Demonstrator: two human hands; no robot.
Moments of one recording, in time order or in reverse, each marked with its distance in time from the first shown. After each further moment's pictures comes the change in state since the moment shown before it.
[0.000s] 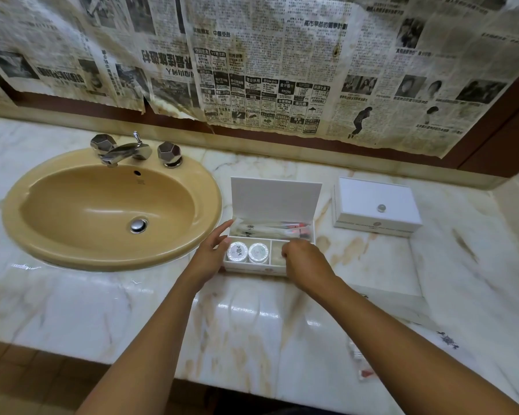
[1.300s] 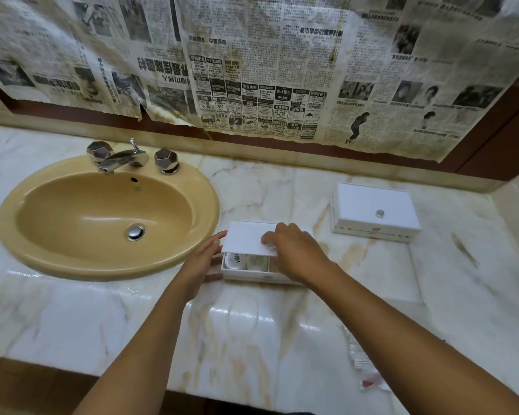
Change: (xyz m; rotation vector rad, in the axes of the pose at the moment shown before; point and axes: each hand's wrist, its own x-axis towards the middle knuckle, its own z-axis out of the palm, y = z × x) left_hand 0.002 0.005 -0.009 -0.216 -0.021 -0.238; right_hand 0.013 -0.018 -0.039 -0.074 -0.037 -0.195
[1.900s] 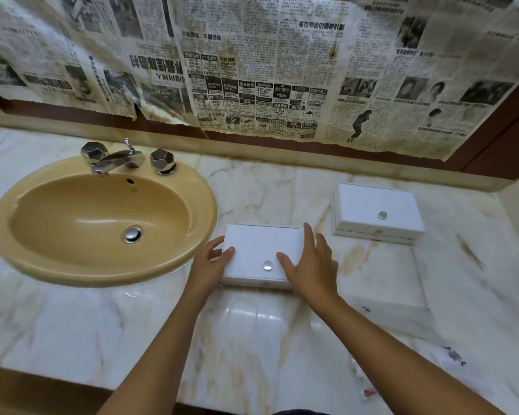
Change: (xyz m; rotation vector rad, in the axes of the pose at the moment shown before) left_hand 0.005 -0.007 0.023 0.070 0.214 0.099; right_hand -0.011 0.023 0.045 0.384 0.206 0.526
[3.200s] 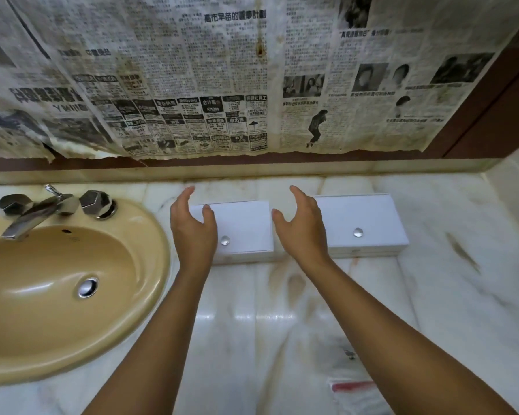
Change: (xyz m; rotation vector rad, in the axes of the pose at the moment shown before) left_hand 0.101 0.113 0.106 0.260 0.383 0.468; right_hand 0.138 0.007 -0.066 0.396 0.207 0.042
